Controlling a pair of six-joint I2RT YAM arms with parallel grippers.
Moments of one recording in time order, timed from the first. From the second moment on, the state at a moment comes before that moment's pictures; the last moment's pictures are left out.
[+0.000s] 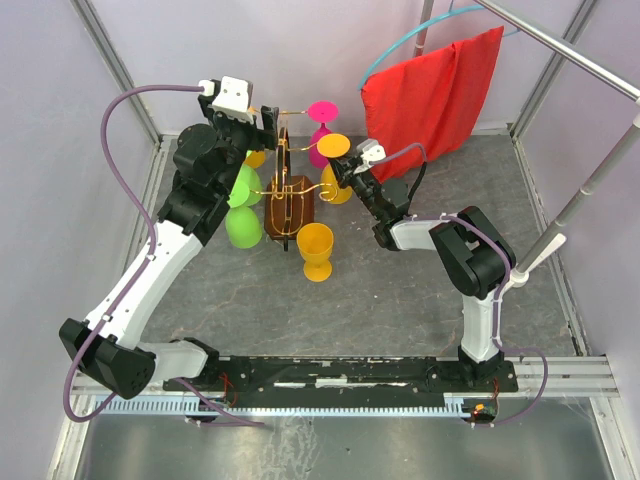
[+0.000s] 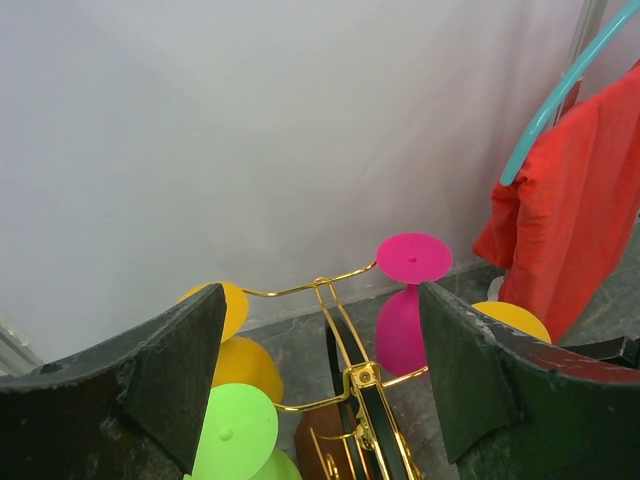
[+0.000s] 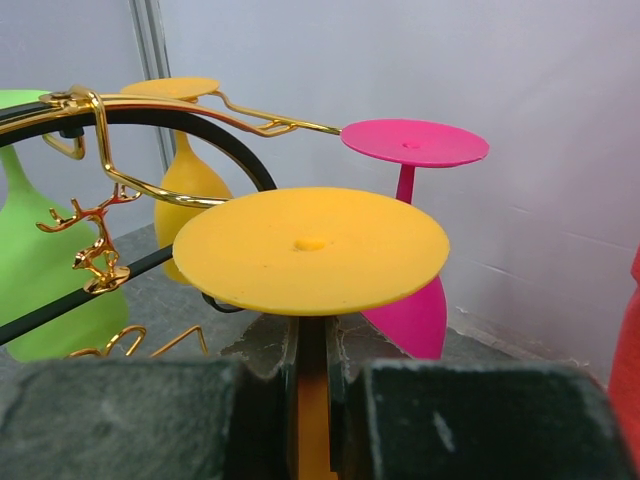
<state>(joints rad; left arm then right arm) -0.47 1.27 1.37 0.08 -0.21 0.15 0.55 2.00 1.08 1.30 -0.12 0.00</state>
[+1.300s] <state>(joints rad) -0.45 1.26 1.43 -0.08 -0.02 0.15 0.60 1.84 0.81 1.29 0.04 -0.08</state>
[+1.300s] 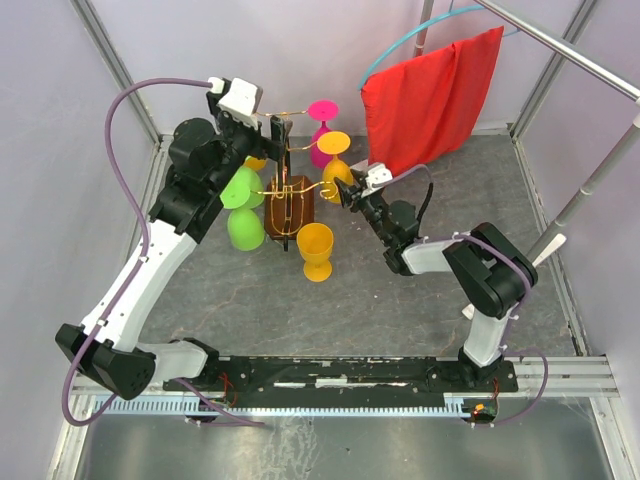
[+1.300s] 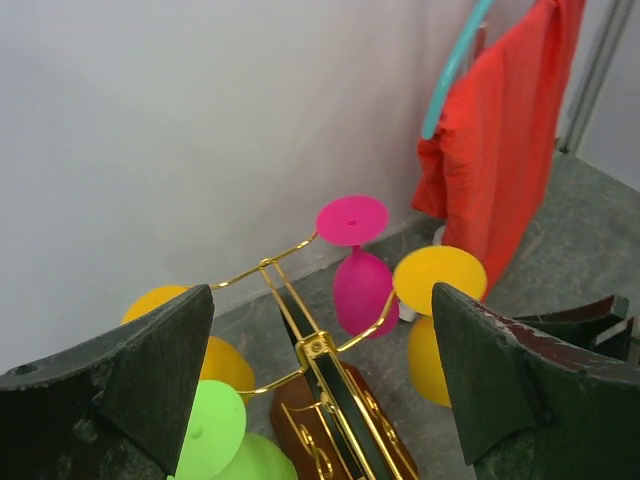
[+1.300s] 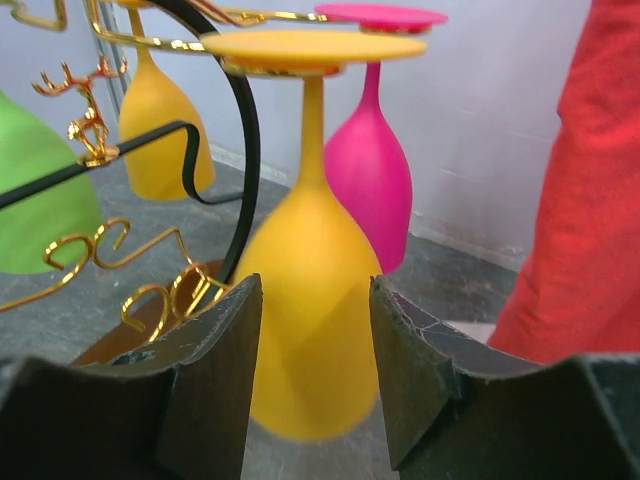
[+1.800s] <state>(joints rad) -0.53 1.22 1.39 -0.33 0.40 0.26 0.60 1.50 0.88 0.61 0.41 -0.07</state>
